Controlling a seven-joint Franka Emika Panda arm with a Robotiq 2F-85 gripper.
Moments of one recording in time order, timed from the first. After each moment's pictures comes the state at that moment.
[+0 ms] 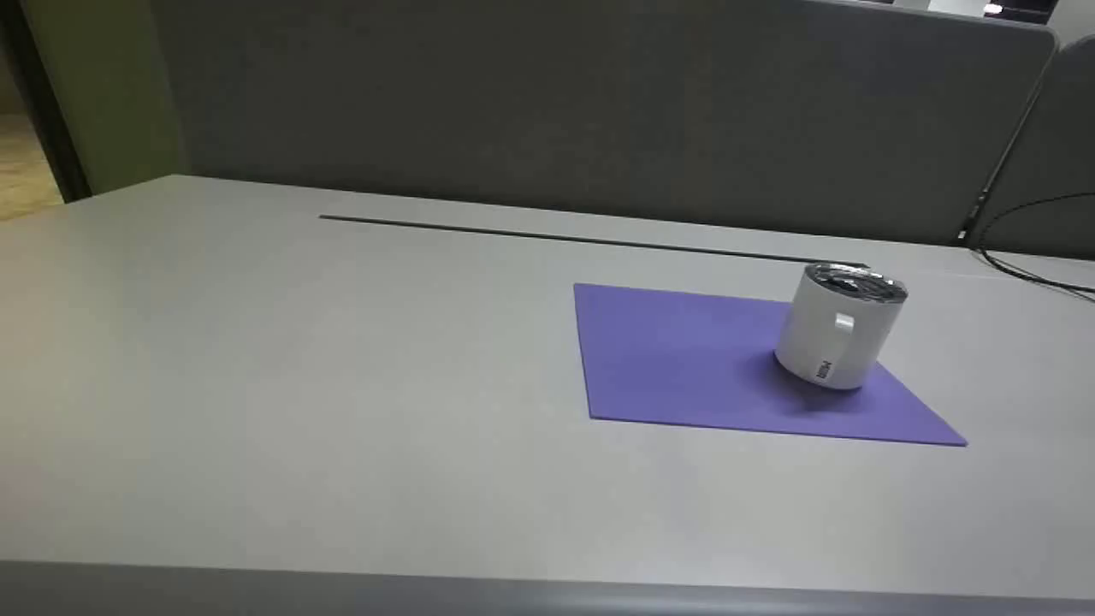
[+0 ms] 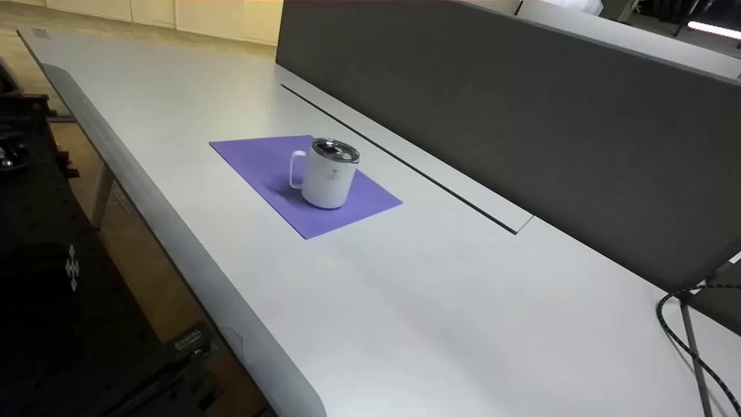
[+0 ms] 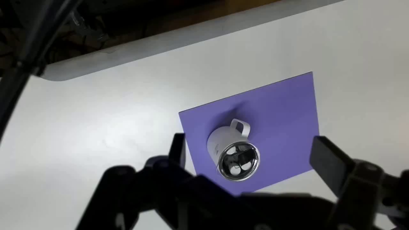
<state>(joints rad) -0.17 -0.57 -0.34 -2.56 0.04 1.93 -0.18</state>
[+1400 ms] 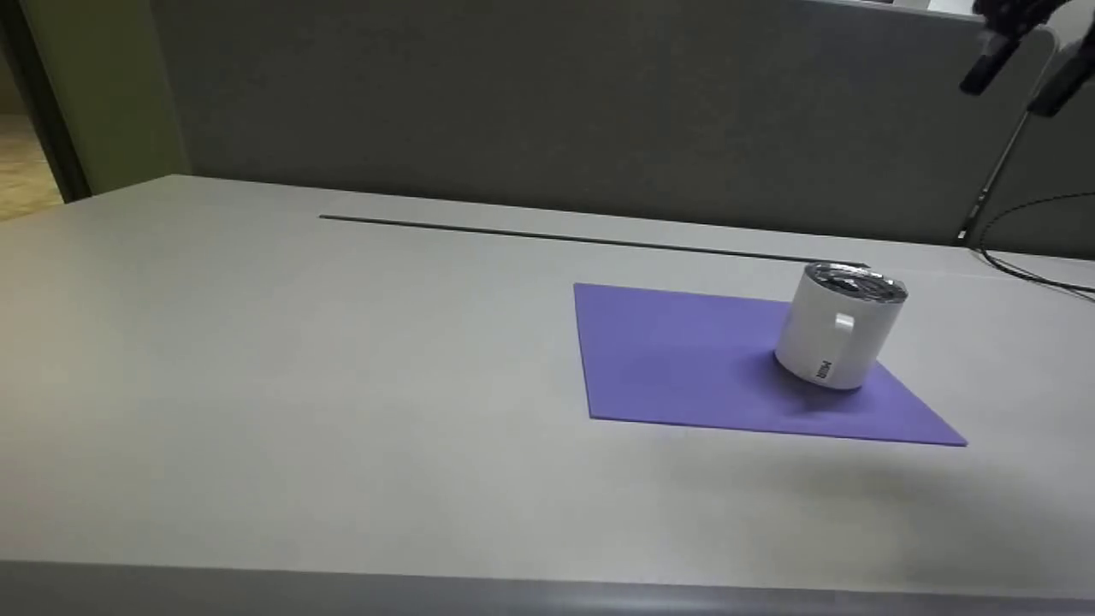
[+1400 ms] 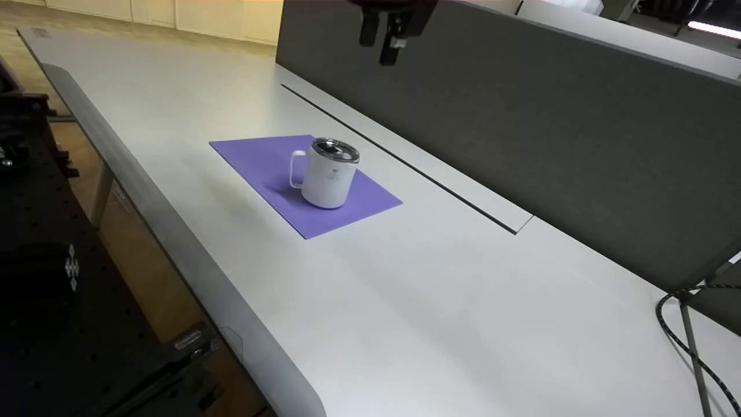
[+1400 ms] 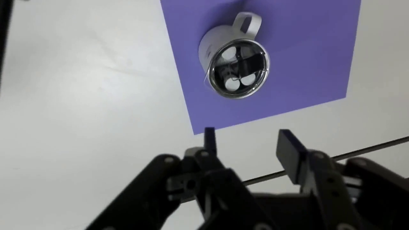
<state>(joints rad) -0.06 -0.20 -0.27 -2.55 0.23 2.54 -0.26</state>
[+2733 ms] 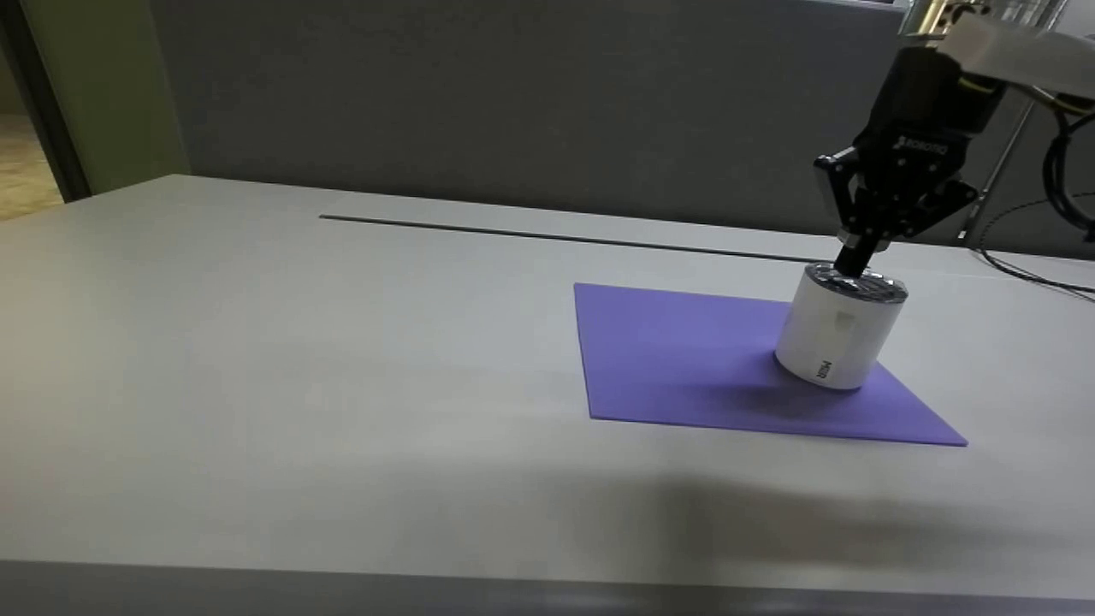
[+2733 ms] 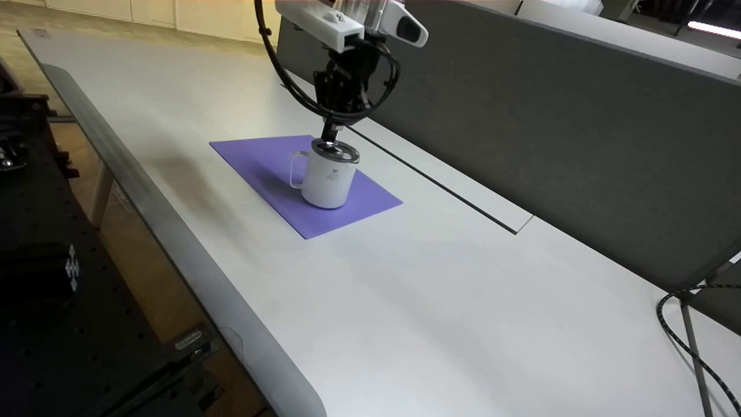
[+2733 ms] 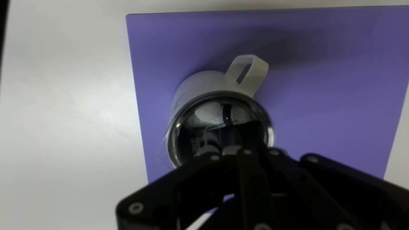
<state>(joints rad) -0.08 0.20 -0.08 -2.44 0.21 2.65 -0.26</state>
